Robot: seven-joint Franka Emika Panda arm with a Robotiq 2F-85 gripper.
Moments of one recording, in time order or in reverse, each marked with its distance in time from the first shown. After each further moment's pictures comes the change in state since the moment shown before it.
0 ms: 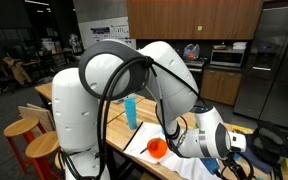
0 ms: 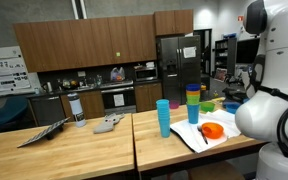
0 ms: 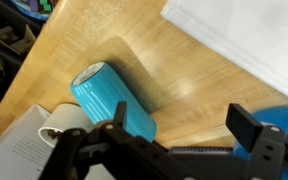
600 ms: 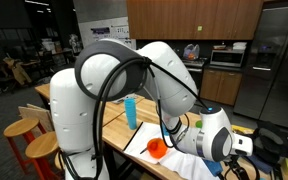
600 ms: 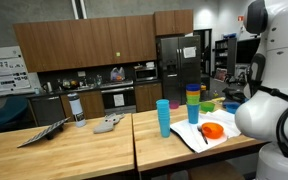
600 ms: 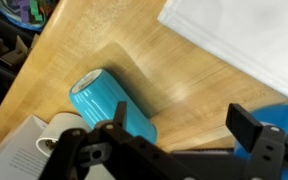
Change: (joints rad) arm -0.018 -0.009 0.012 -0.022 0.224 0.019 -0.191
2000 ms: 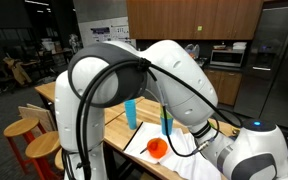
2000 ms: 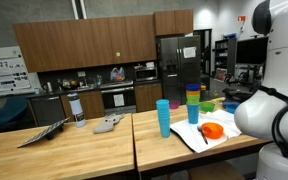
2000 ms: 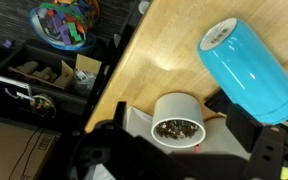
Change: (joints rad) arm -0.109 0.024 -0.110 0.116 0.391 -0.062 -0.301
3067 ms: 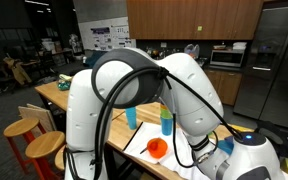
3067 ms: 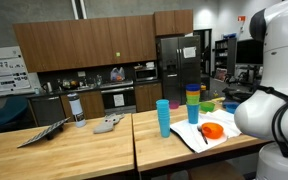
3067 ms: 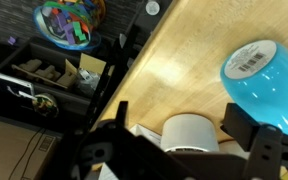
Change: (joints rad) arm 0.008 0.114 -0.044 -0.011 -0.068 0.135 0.056
